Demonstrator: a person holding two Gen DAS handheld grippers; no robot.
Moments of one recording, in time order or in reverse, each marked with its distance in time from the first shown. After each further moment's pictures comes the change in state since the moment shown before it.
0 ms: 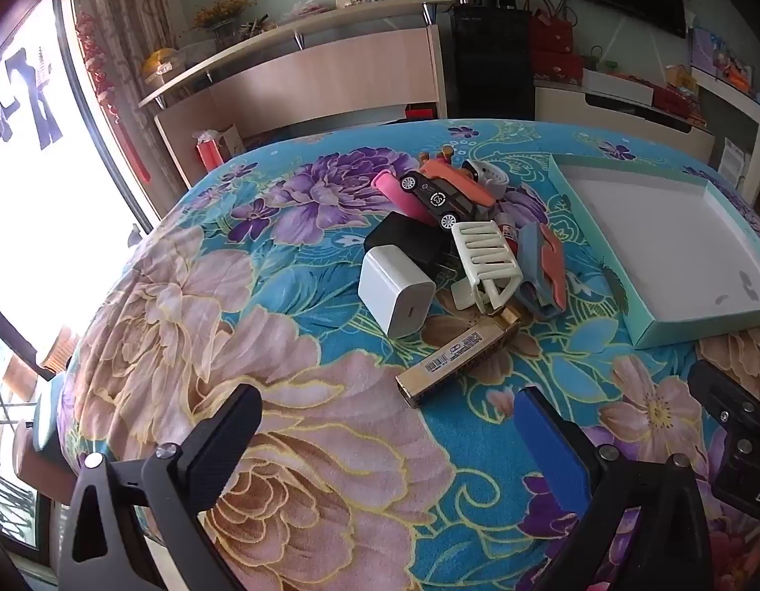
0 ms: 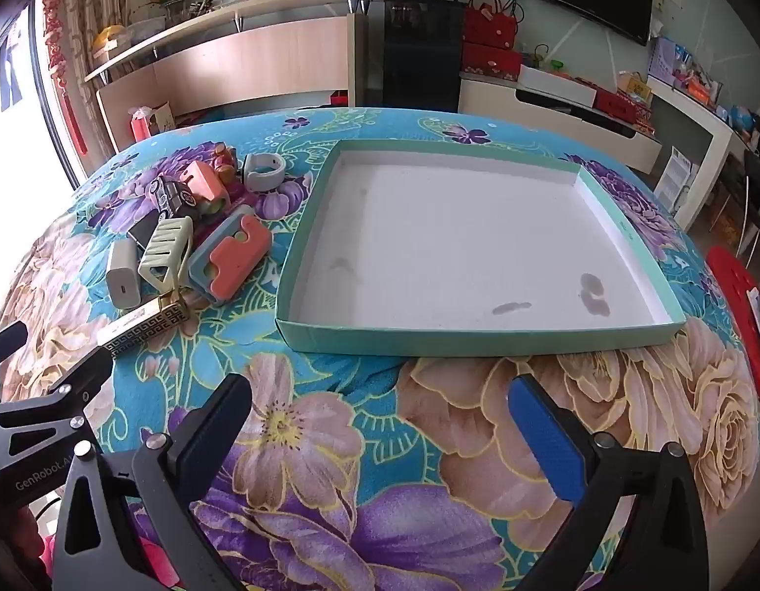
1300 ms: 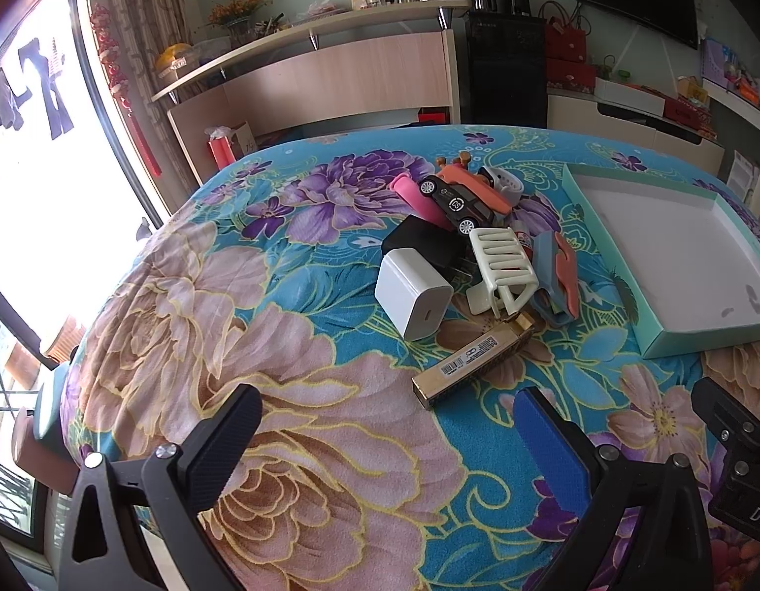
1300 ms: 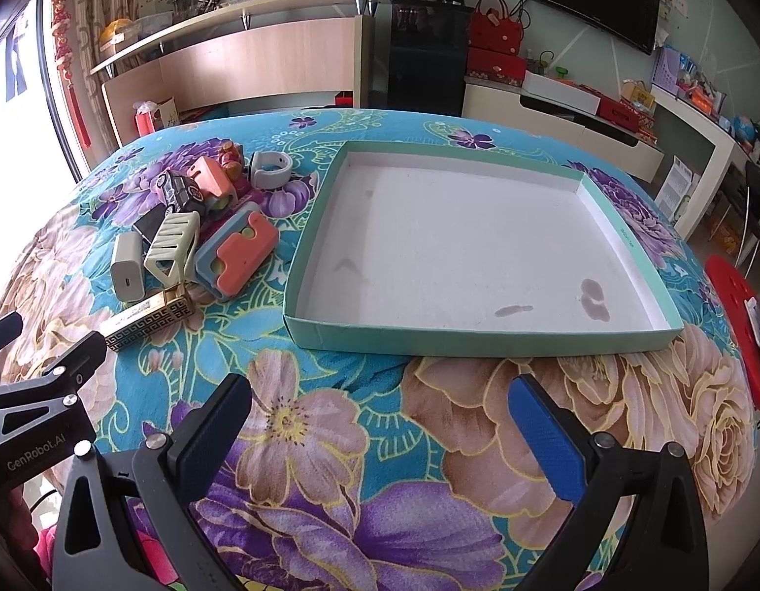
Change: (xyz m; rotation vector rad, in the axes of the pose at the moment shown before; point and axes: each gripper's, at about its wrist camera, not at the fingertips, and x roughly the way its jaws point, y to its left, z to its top) left arm -0.002 0.009 0.000 -0.040 -0.003 0.020; right arm -0.002 0.004 -0.001 -0.033 -0.004 -0.009
